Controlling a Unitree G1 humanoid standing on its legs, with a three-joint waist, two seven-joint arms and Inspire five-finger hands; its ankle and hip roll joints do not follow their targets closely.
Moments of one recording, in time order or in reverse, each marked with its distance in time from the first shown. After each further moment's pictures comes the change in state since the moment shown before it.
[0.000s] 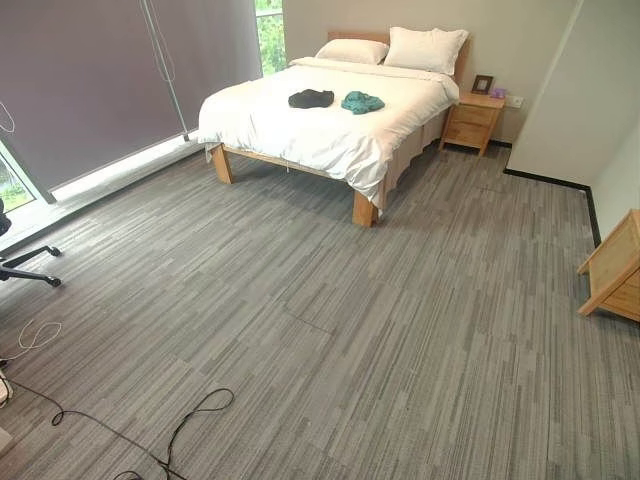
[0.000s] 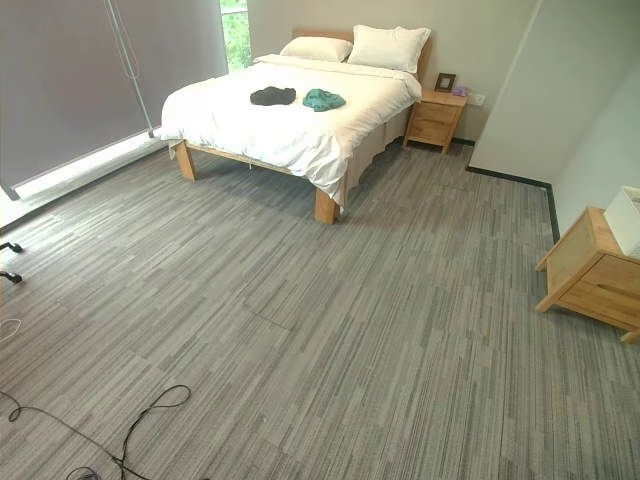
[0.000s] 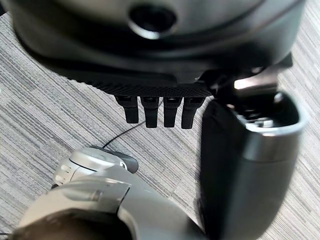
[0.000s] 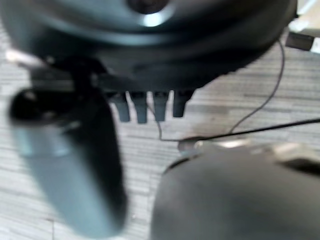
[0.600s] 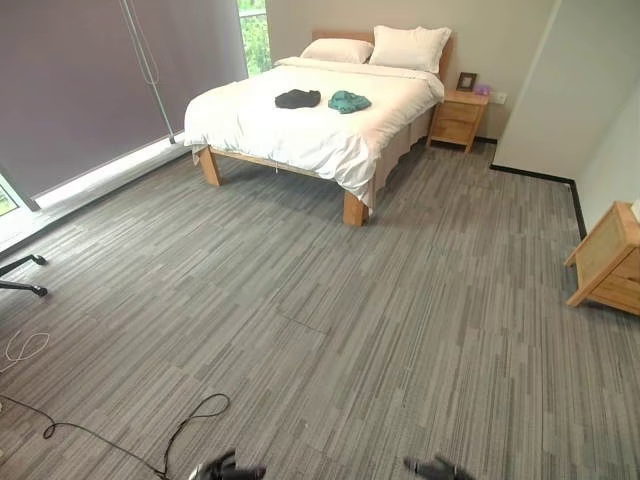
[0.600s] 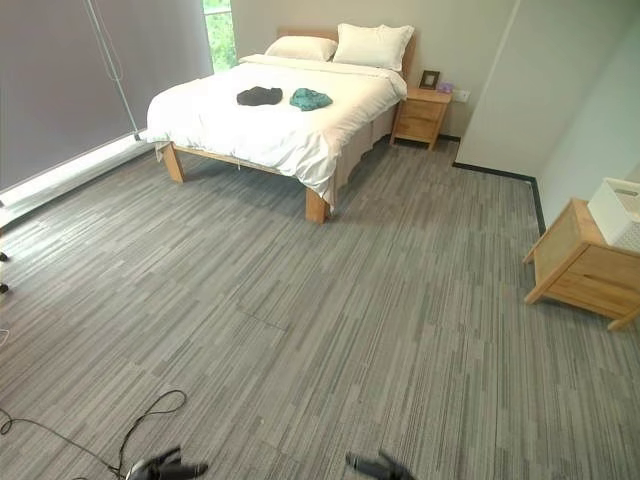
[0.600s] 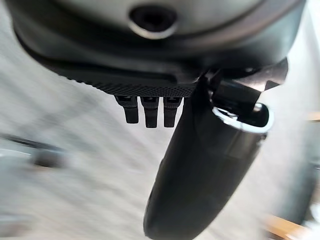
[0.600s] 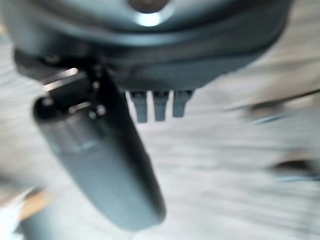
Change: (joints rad) left arm -0.034 0.088 -0.047 -0.492 -0.148 0.021 0.025; right arm -0.087 -0.103 0.011 -0.445 0.097 0.010 -0.009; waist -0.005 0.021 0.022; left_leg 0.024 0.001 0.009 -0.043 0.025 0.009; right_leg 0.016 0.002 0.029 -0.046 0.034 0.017
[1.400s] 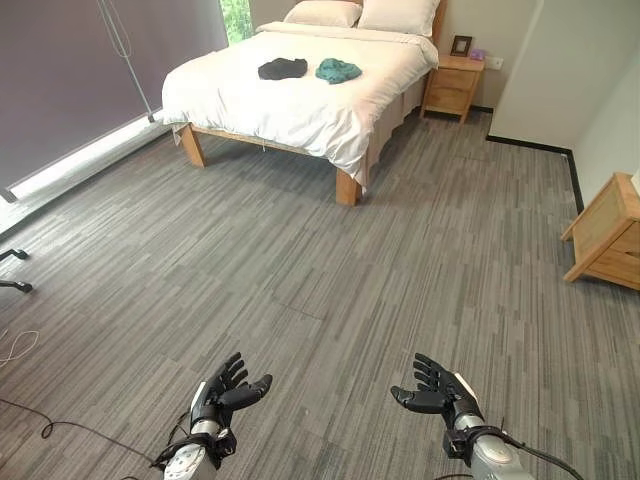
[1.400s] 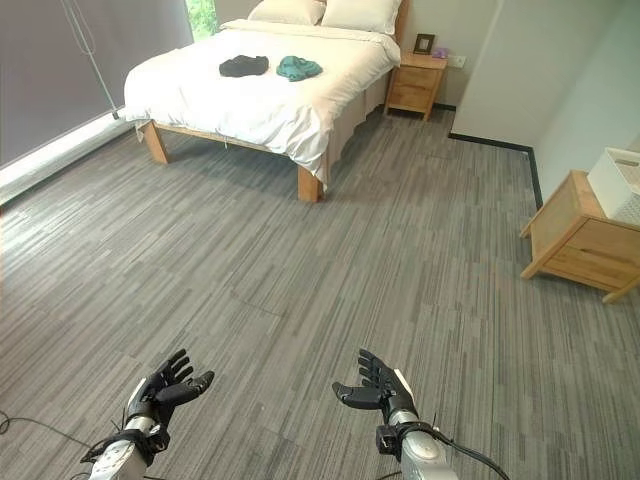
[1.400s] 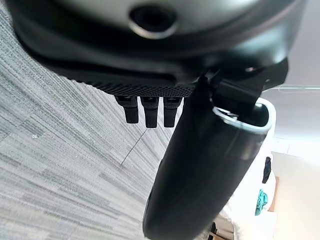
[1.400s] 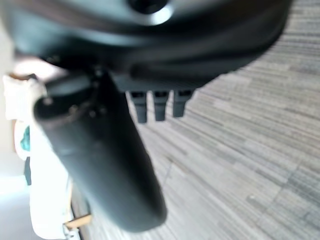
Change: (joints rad) left arm 0.159 -0.004 0.067 -0.403 -0.056 -0.025 0.043; right arm 0.102 -0.047 0.031 -0.404 -0.319 -0.023 -0.025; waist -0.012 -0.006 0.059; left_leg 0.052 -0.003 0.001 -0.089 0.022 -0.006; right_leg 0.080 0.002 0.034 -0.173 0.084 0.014
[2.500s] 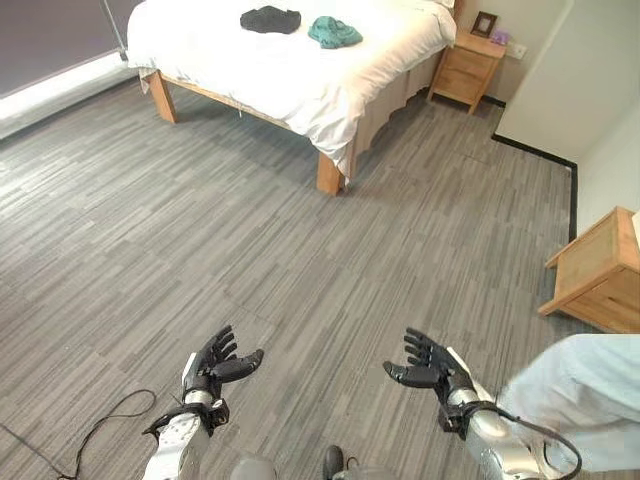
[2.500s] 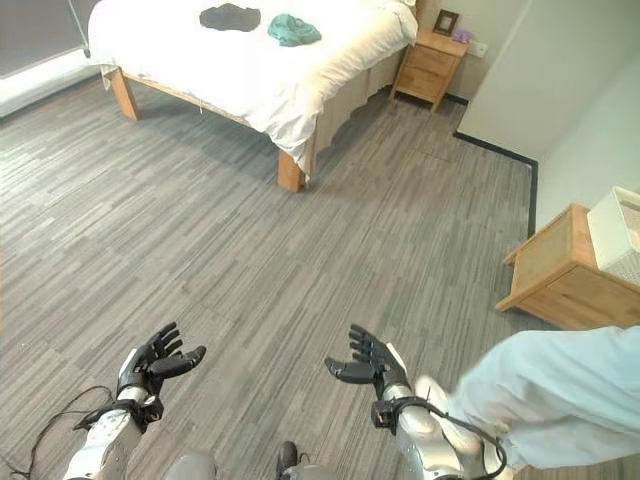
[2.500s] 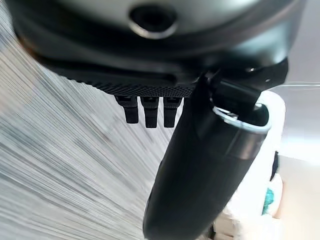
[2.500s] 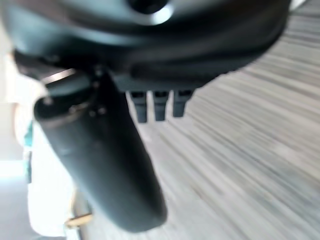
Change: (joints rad) left arm -0.106 0.032 0.021 -0.045 0.058 0.031 0.024; right arm -0.079 -0.046 0.010 -0.105 0.075 0.021 0.010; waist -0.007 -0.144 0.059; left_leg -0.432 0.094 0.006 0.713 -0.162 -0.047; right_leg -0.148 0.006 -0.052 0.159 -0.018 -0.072
